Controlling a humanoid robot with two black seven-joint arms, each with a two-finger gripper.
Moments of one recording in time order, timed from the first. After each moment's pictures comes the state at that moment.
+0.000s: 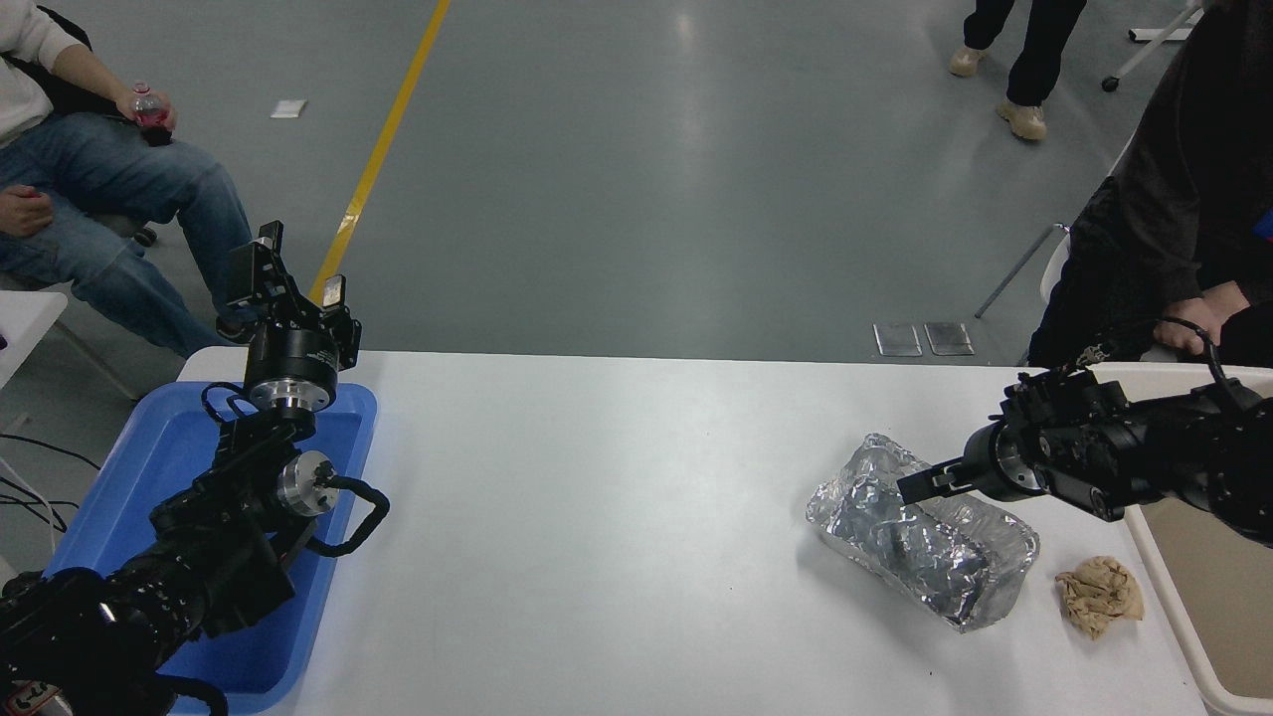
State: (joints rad) left arm -0.77 0.14 -0.63 -0.33 0.06 -0.12 -0.77; right arm 1.14 -0.23 -1.03 0.55 -0.71 0.25 0.25
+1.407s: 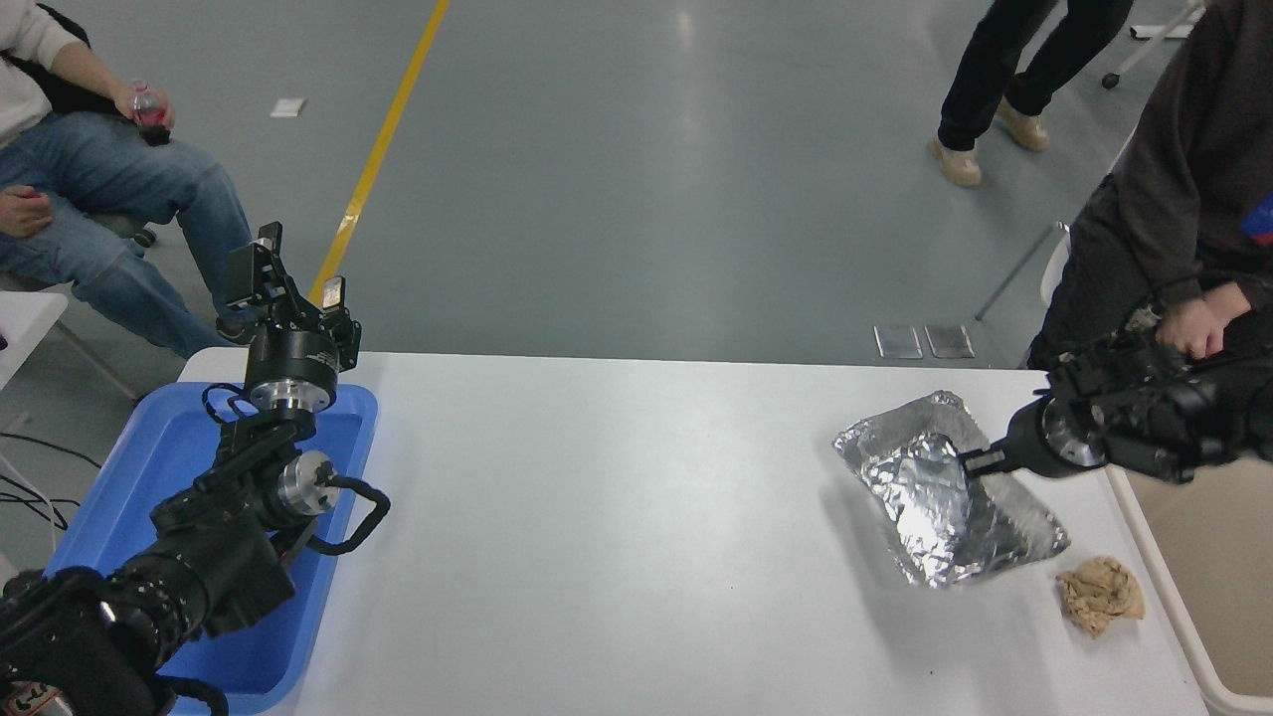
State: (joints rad) left arm -0.77 0.14 -0.63 -0.33 0.06 -0.12 -0.77; right arm 1.63 -0.45 -1.25 1.03 -0.73 0.30 0.25
